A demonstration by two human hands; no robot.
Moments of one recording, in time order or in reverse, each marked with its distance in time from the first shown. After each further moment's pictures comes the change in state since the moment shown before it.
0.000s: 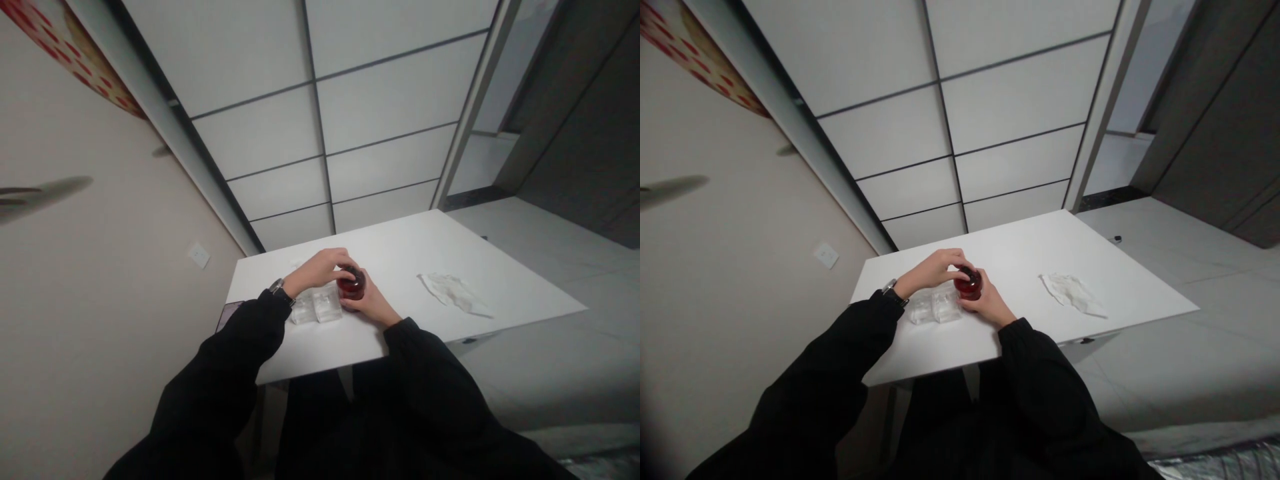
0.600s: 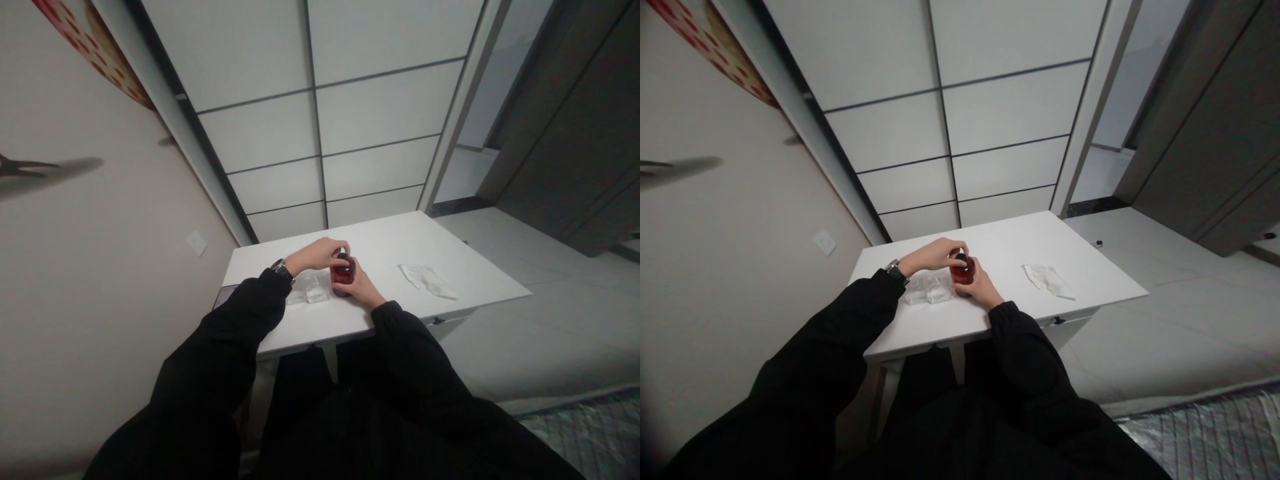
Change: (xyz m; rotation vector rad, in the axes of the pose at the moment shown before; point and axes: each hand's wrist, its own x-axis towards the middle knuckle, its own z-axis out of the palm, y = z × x) left_hand 0.011 0.022 0.003 0.210 -0.056 -0.148; right_hand -0.008 0.001 -0.012 -0.029 -0.007 -0.011
